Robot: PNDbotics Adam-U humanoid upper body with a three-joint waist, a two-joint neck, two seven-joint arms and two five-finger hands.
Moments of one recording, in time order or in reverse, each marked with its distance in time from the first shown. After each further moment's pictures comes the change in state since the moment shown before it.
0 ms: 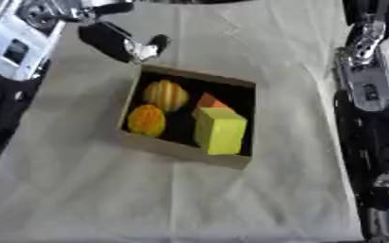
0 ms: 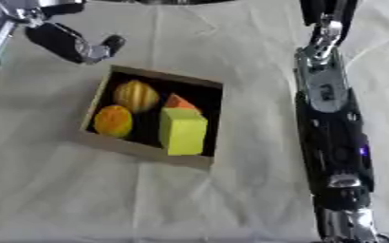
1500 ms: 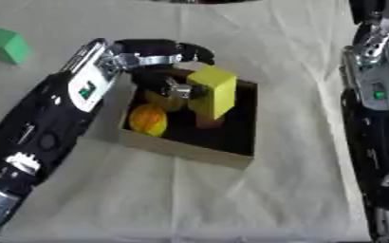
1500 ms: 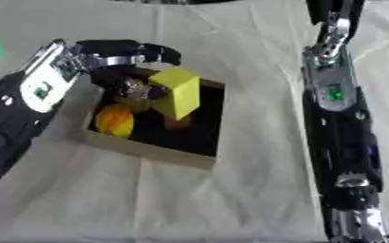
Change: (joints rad) left arm -0.005 -0.215 -0.151 0.298 -0.259 -0.106 0.106; right arm -0.017 0.001 0.008 0.019 0.009 -0.010 0.029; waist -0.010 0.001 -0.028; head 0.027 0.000
